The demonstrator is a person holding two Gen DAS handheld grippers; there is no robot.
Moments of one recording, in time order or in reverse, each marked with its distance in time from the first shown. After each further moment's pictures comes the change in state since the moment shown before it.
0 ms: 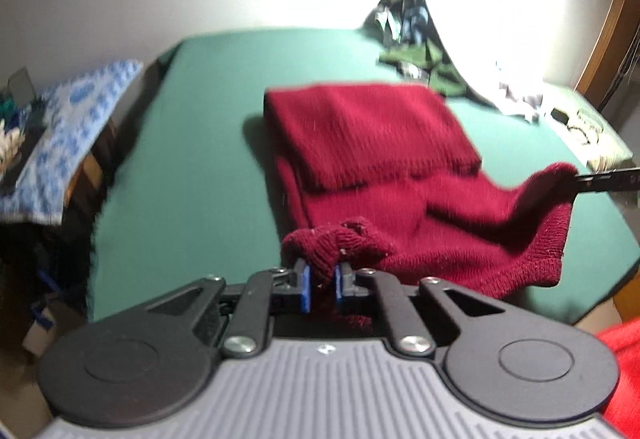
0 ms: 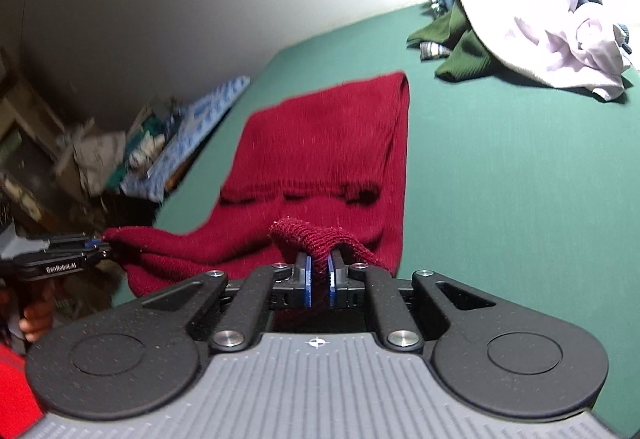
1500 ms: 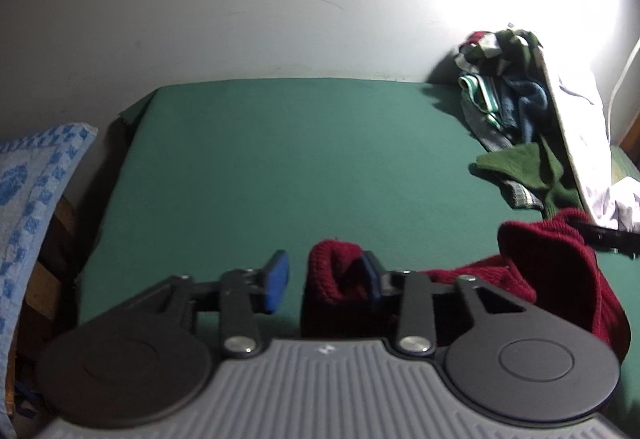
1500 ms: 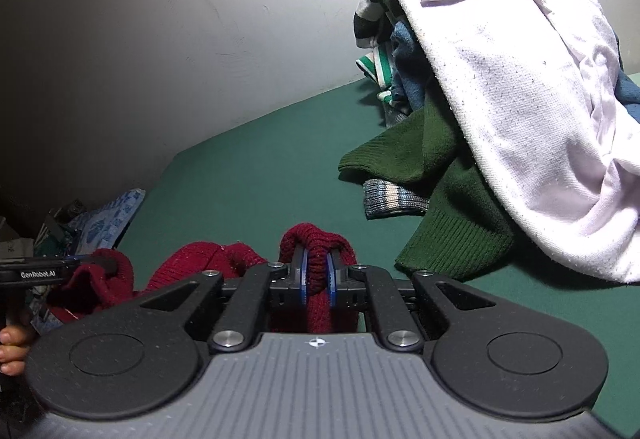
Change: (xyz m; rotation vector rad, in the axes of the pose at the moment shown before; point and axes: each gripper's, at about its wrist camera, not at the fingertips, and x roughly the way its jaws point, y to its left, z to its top) left arm 0.227 0.085 0.195 -0.083 -0.004 -0.003; right arm 0.165 -0.068 0.151 0.055 -0.188 -0.204
